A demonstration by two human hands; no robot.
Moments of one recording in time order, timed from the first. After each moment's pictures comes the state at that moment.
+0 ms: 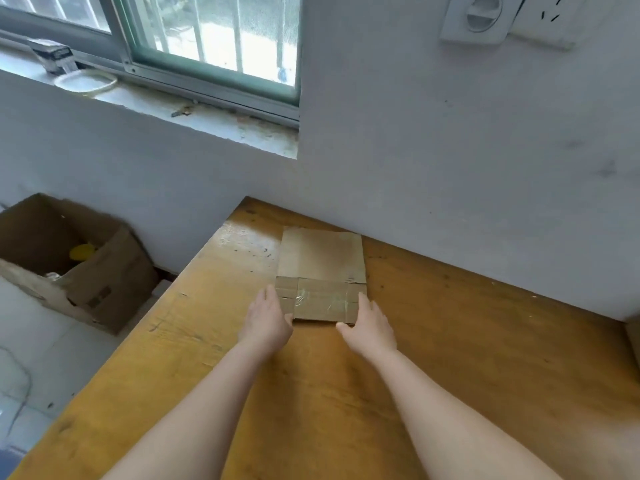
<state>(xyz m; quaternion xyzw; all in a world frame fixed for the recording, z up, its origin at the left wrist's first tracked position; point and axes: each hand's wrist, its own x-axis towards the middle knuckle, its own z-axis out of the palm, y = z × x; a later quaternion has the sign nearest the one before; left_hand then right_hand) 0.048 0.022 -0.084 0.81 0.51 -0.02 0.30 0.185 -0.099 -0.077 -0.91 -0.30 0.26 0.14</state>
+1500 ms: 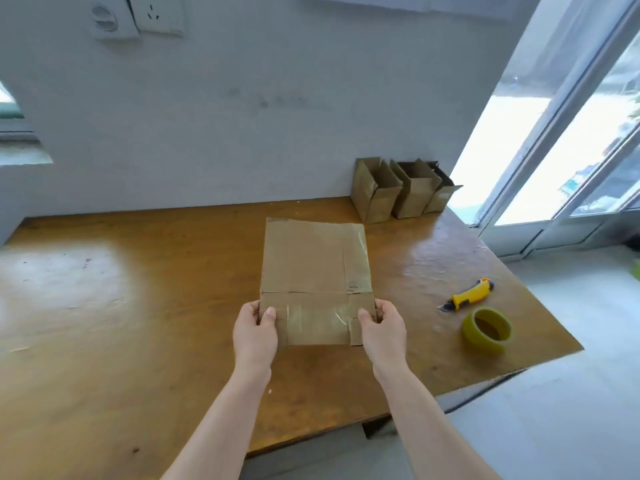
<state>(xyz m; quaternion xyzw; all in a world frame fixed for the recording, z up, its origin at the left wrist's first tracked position) 0.047 -0.381 -0.021 0.63 0.37 0.16 0.66 0.111 -0.553 -0.013 -0.83 0.10 0.04 0.55</state>
